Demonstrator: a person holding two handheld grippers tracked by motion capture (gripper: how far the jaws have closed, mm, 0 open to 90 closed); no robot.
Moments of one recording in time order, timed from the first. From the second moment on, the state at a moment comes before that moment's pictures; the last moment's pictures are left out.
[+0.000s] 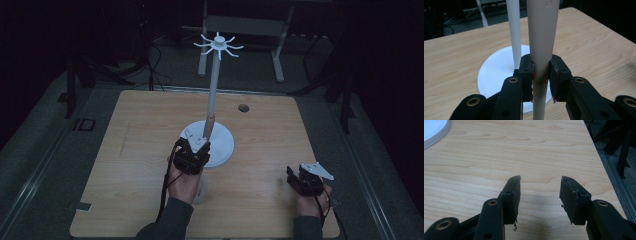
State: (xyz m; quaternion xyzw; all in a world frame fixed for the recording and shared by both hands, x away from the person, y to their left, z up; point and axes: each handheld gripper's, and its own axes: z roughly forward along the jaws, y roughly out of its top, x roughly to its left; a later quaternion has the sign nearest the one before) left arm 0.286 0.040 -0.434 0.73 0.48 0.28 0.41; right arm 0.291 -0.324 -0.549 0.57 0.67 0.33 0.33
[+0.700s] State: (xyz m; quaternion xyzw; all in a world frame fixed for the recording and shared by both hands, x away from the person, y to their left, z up) left arm 0.276 0.038 -0.421 0.69 0.46 0.32 0.46; right arm 0.293 -0.321 -0.549 0.57 0.68 0.33 0.33
